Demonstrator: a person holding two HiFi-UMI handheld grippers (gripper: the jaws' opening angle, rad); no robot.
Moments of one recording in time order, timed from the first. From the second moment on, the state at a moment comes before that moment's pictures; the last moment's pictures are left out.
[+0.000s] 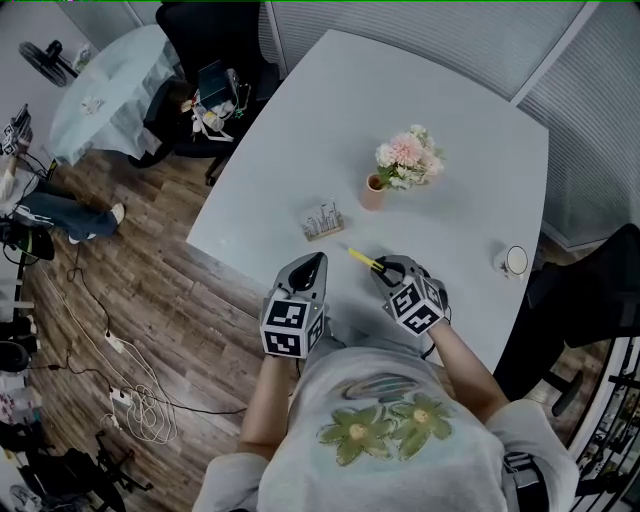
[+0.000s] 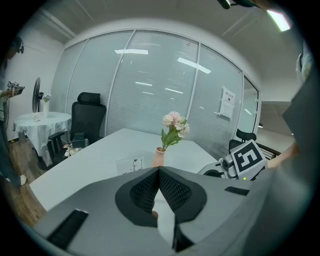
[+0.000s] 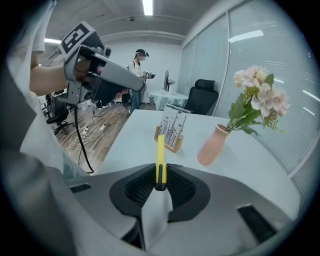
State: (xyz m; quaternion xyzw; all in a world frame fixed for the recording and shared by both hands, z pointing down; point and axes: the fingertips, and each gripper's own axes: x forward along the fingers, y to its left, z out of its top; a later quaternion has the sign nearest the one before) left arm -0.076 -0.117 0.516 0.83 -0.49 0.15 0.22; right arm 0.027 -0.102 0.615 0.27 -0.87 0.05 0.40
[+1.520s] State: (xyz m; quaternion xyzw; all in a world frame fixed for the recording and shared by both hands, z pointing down) left arm -0.072 -0.097 0.487 0.84 -0.50 0.14 0.19; right arm 0.014 -0.089 0.520 0.30 -0.91 0.02 0.29
